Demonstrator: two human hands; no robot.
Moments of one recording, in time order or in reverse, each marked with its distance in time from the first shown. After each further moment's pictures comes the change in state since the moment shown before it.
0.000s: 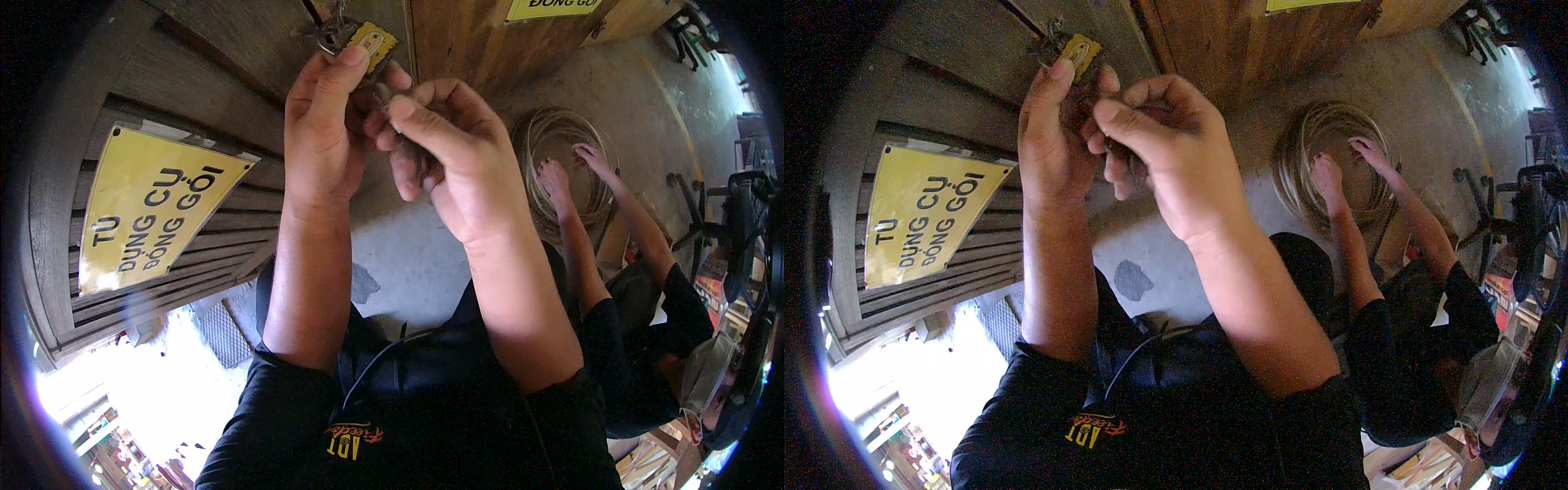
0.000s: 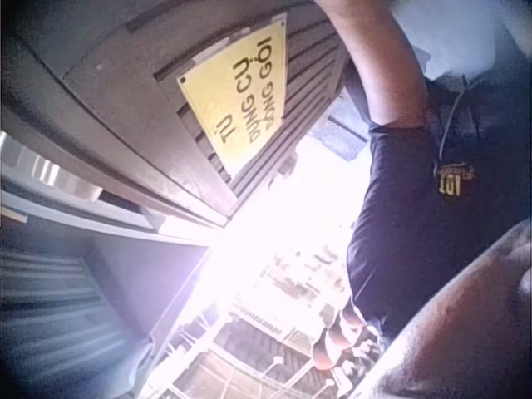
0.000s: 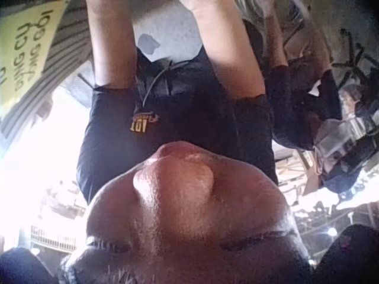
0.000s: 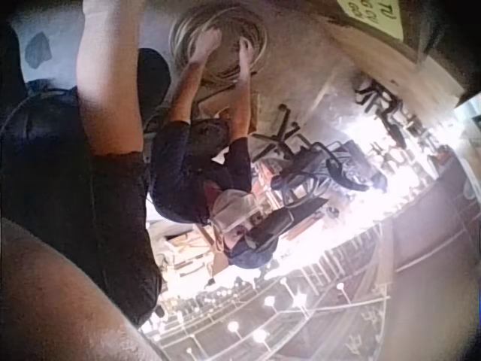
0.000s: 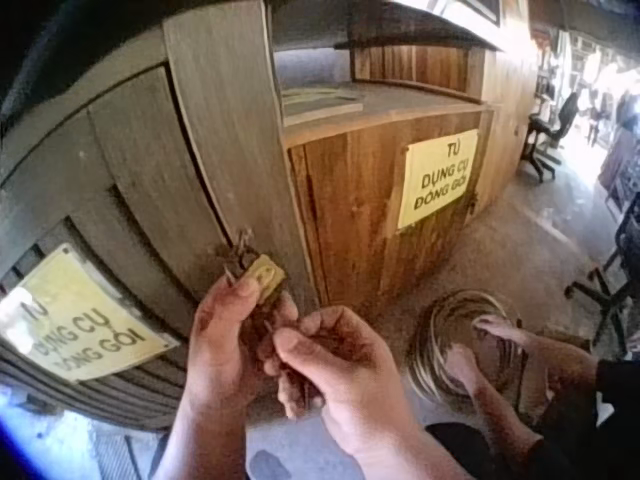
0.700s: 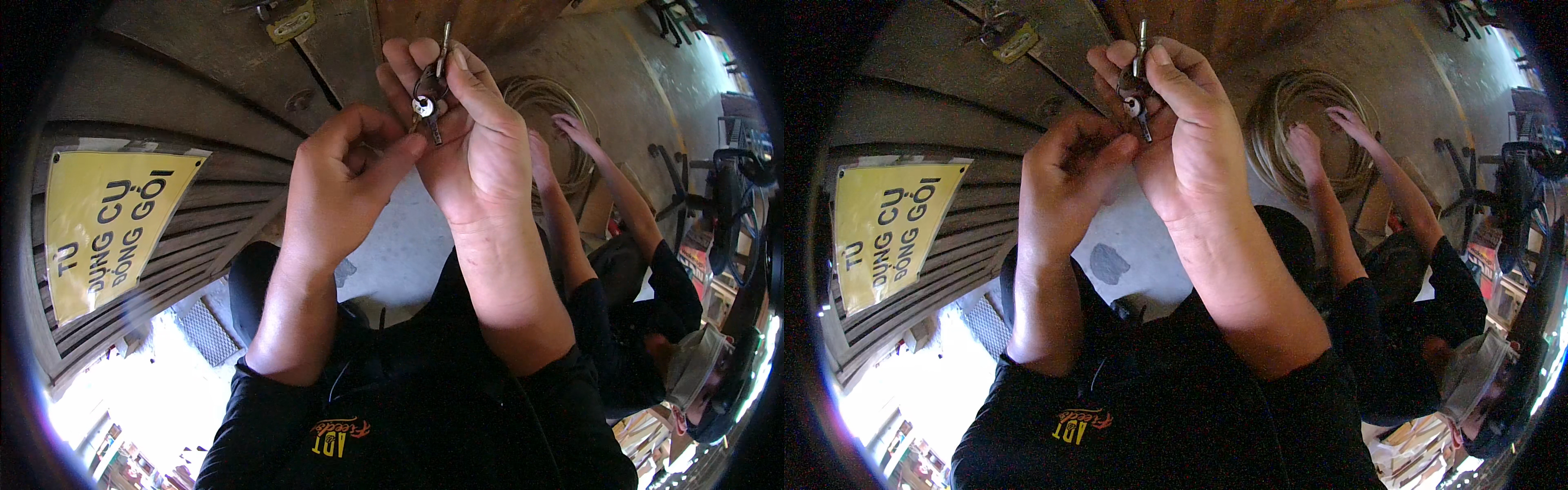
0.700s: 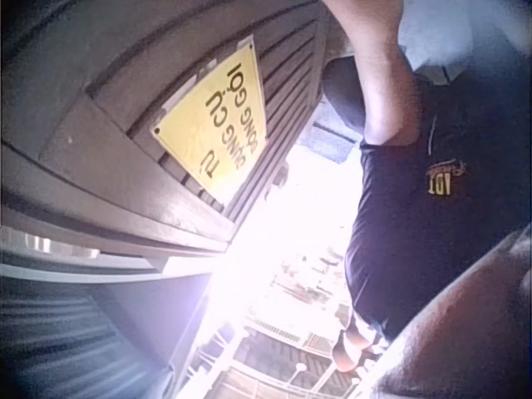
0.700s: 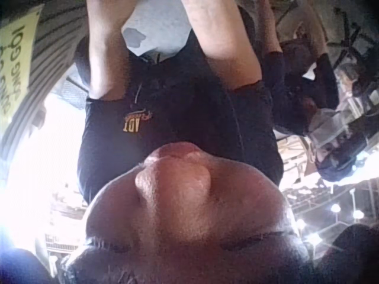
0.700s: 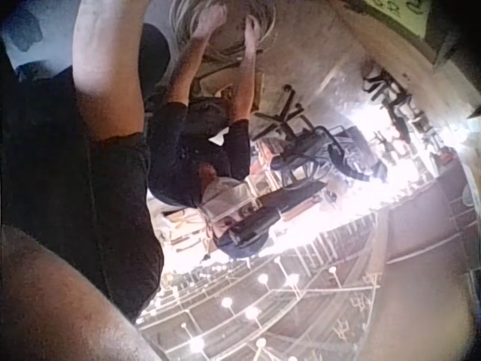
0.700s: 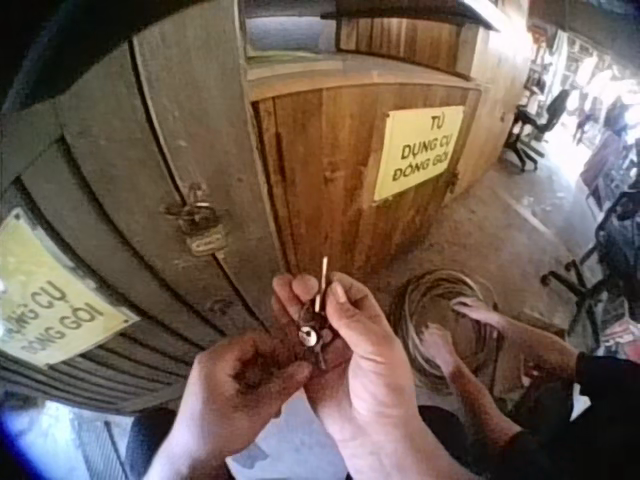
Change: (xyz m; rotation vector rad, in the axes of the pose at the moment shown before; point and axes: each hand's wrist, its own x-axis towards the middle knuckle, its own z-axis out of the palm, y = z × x) left_hand -0.057 -0.030 0.003 0.677 -0.138 -0.050; right_hand 0.003 0.006 -0.031 0.385 0.123 -0.193
